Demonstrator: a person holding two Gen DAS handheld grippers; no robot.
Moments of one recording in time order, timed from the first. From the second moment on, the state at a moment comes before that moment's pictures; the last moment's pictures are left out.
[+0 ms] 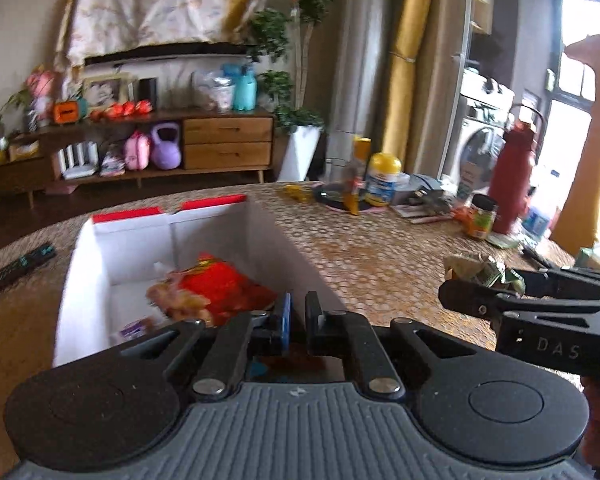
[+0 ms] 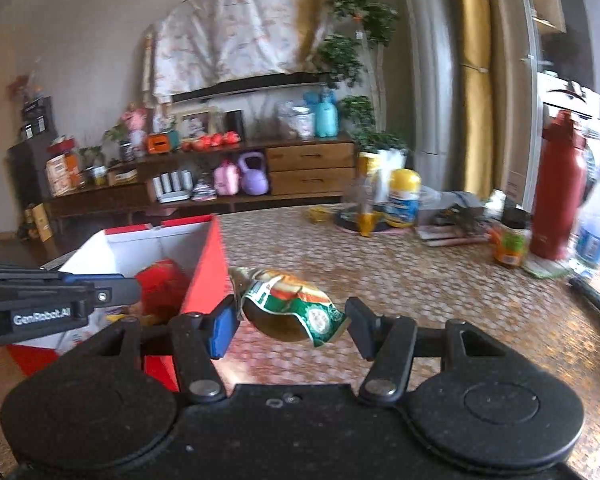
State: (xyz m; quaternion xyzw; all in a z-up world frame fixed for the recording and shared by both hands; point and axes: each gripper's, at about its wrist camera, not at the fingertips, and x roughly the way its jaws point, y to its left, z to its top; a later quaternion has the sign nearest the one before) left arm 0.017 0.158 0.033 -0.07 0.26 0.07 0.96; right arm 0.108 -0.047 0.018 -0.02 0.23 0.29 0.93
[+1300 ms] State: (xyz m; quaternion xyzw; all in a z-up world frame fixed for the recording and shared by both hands) left arm 0.101 -0.029 -0.075 -0.03 0.40 -0.01 0.92; right arm 0.133 -0.180 -0.001 0.05 0.23 0.18 0.95
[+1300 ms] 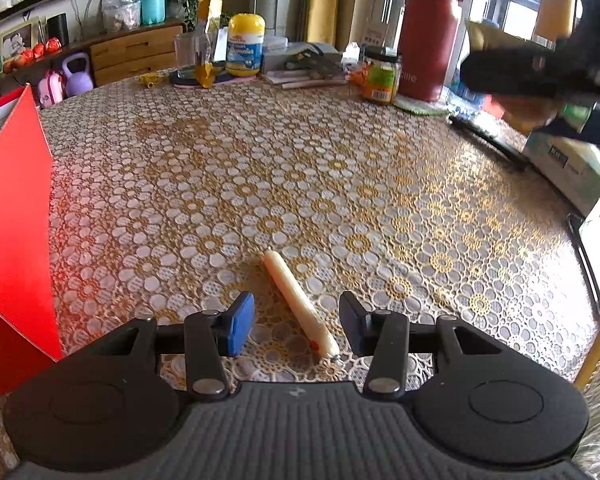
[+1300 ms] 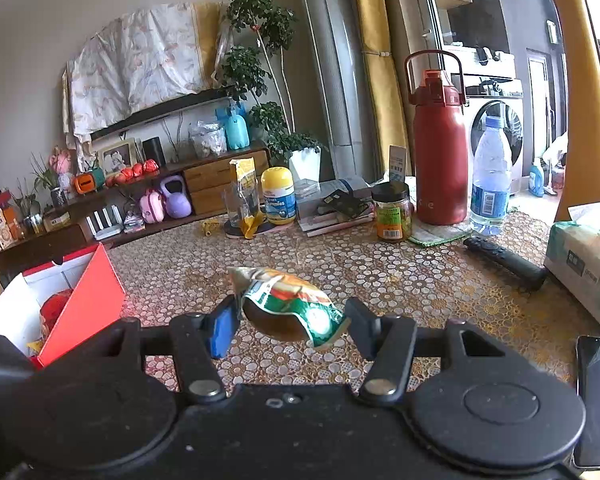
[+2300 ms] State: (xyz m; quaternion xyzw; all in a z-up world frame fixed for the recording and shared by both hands) left arm 0.060 0.023 -0.004 -0.04 0.30 -0.01 0.95; right arm 0.125 -0.160 0.012 0.05 0.22 0.20 0.95
